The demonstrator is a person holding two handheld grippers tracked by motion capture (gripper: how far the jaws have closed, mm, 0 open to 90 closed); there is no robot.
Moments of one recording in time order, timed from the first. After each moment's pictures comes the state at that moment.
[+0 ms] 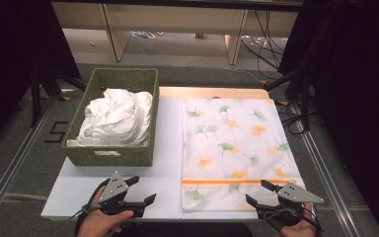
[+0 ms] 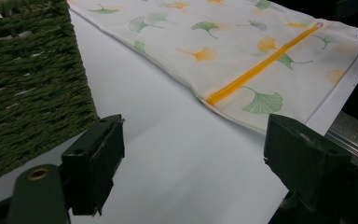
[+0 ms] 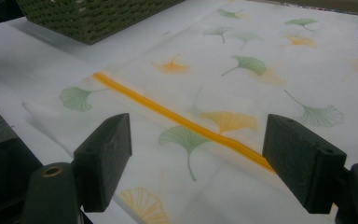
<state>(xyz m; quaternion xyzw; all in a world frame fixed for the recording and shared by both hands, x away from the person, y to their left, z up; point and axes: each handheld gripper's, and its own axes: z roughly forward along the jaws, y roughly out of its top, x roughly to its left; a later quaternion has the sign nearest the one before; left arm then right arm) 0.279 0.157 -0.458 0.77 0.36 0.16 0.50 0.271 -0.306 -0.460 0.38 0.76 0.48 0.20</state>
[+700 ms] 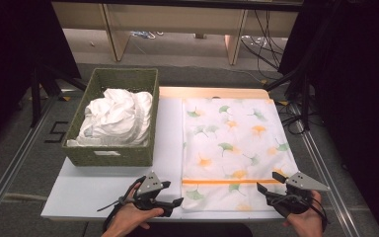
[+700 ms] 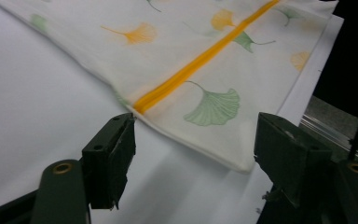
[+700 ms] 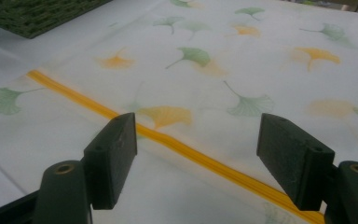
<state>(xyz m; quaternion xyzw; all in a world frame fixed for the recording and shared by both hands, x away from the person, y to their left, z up) 0.300 0.084 -0.481 0.81 0.32 0.07 0.49 0.293 -0.331 -0.454 0.44 0.76 0.43 0.23</state>
